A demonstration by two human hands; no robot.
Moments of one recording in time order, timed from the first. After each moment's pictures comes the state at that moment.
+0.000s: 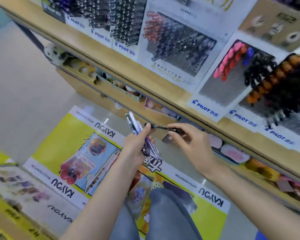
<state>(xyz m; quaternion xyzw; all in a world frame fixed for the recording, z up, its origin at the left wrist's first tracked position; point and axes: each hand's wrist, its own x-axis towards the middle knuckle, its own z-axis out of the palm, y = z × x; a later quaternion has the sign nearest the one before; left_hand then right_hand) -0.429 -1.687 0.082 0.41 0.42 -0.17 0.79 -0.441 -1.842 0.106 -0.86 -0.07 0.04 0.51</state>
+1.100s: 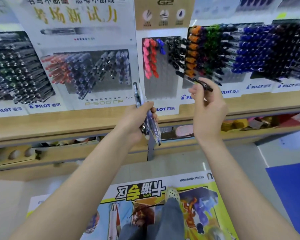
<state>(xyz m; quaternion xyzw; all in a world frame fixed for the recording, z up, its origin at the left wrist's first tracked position) -0.317 -1.762 0.115 0.60 0.08 -0.42 0.67 -0.407 -1.882 0.102 -0.71 0.29 -0.46 0.45</state>
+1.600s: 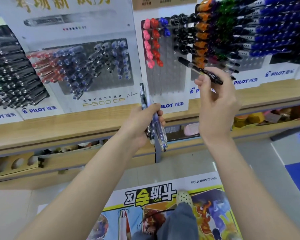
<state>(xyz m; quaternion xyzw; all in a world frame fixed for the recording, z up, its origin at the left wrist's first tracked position) -0.309 -1.766 0.079 0.62 0.04 -0.44 0.65 -0.393 -1.880 0.072 -0.74 0.25 -0.53 0.34</state>
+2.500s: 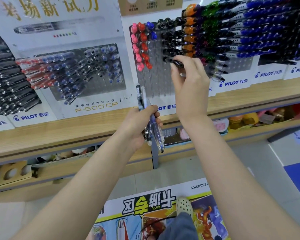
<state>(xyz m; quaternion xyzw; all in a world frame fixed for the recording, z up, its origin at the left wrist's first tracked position) -0.315 -1.778 0.077 0.64 0.02 -0.41 0.65 -0.356 -1.889 0.079 -0.81 0.23 -0.48 0.25</state>
